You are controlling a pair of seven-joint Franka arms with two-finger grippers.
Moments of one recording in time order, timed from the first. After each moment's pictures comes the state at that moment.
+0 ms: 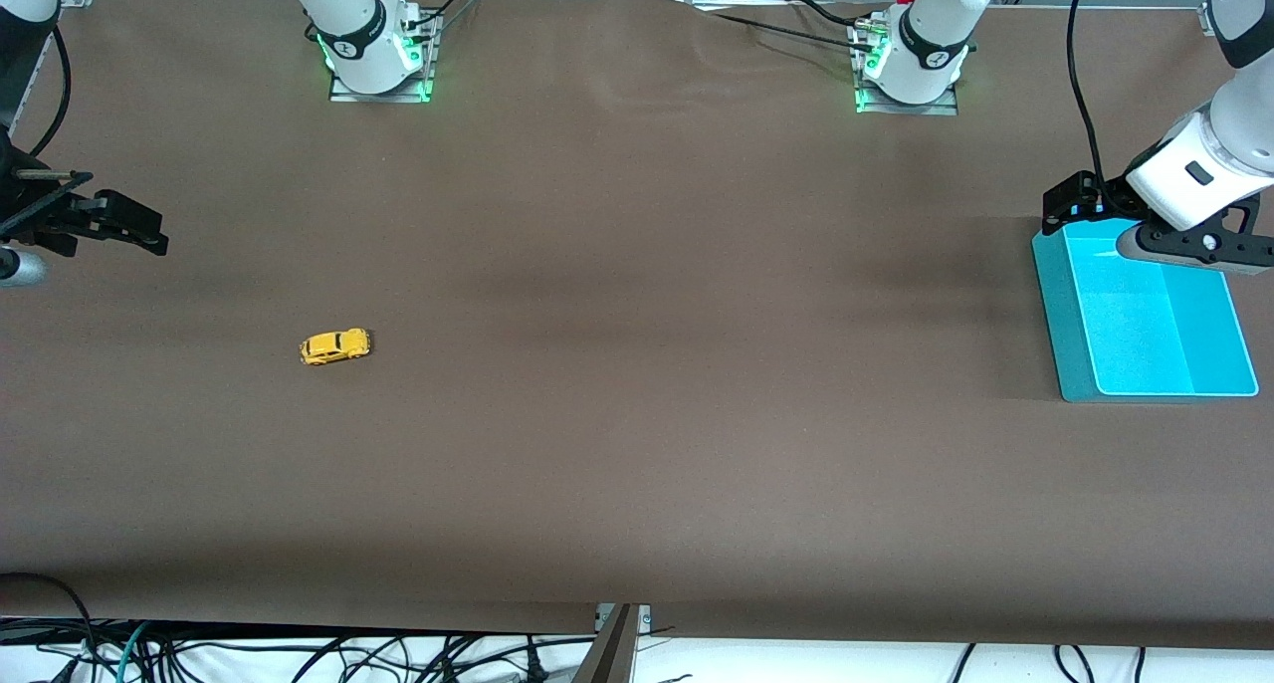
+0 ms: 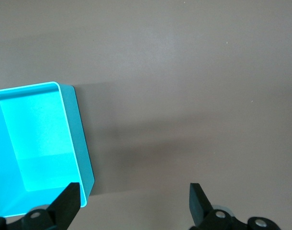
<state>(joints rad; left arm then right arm) -0.06 -0.01 0.04 -1.76 0.02 1.67 0.10 0.06 0.15 -0.07 -1.44 -0.03 1.55 -0.05</state>
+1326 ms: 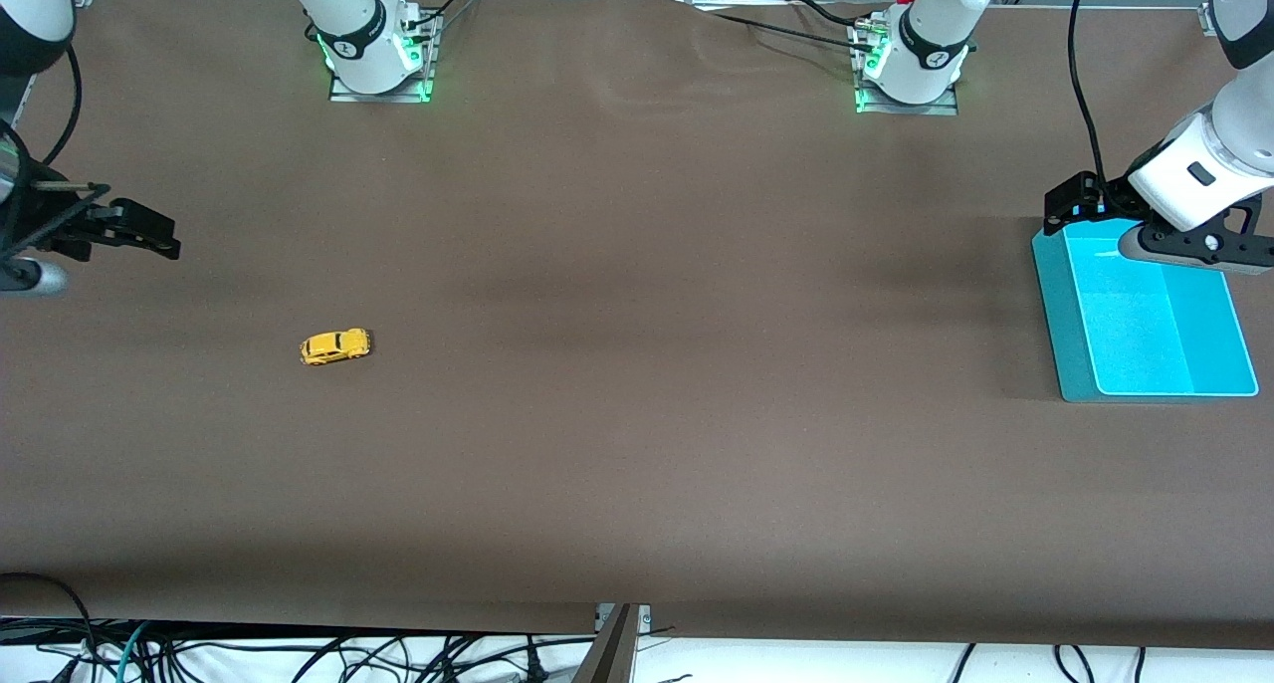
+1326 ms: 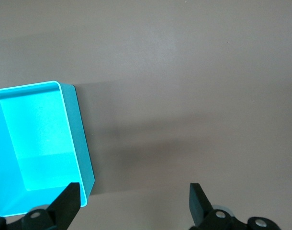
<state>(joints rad) -0.06 -0.01 0.04 -1.76 0.02 1.67 0.10 0.06 0.19 -0.06 -1.45 -0.03 1.53 -0.05</state>
